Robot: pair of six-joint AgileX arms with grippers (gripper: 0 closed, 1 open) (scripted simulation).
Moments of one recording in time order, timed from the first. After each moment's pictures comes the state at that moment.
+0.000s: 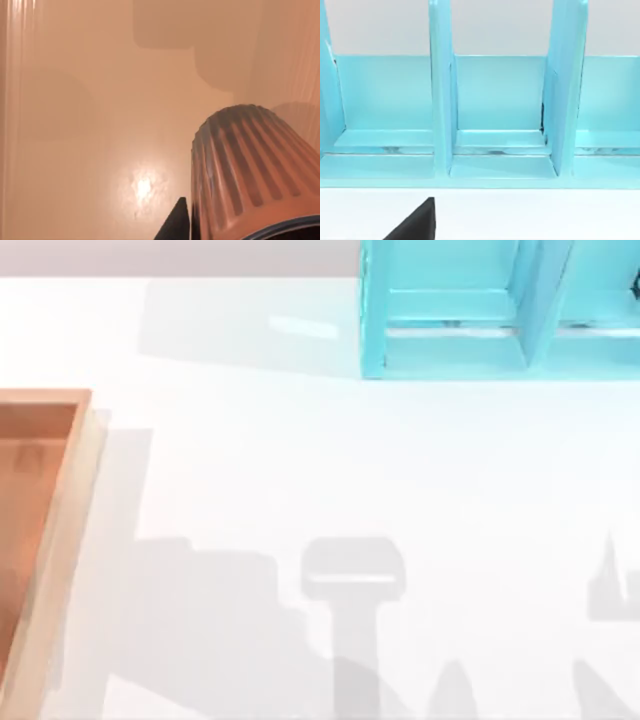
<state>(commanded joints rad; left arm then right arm) 0.20 1.54 1.12 -0.99 -0.02 0.09 0.00 0.00 0.00 0.00 0.00 0.00</state>
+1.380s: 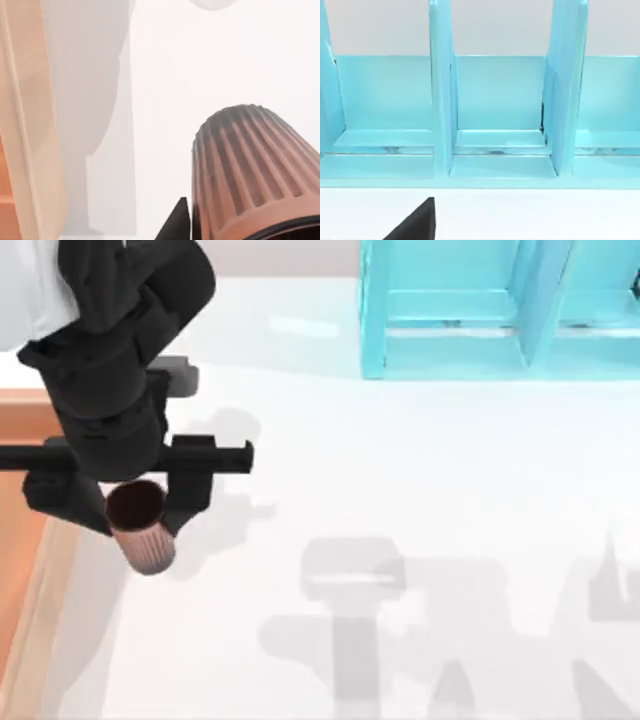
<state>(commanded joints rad) -0.50 1.66 1.41 -1.34 -0.01 -0.47 0.00 0.00 0.00 0.00 0.00 0.00</state>
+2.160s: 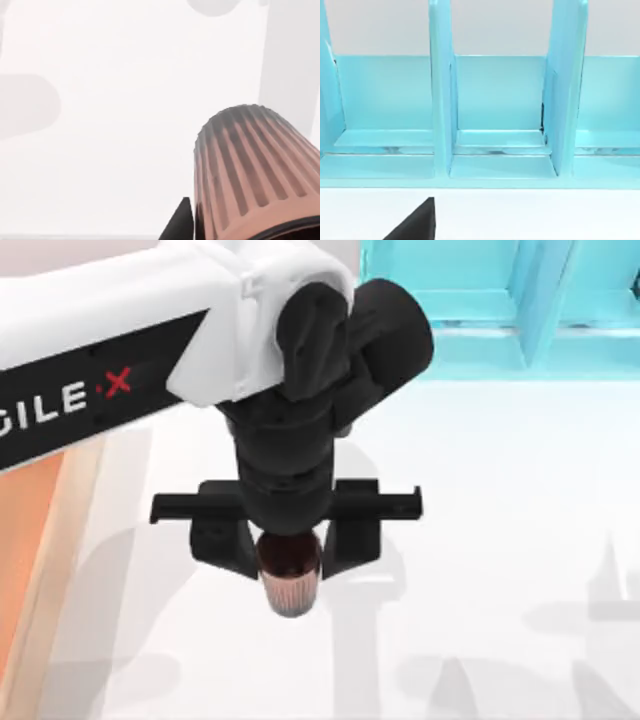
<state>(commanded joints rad) -0.85 1.80 1.56 -1.34 -0.01 -0.83 0.00 0.00 0.00 0.00 0.00 0.00</state>
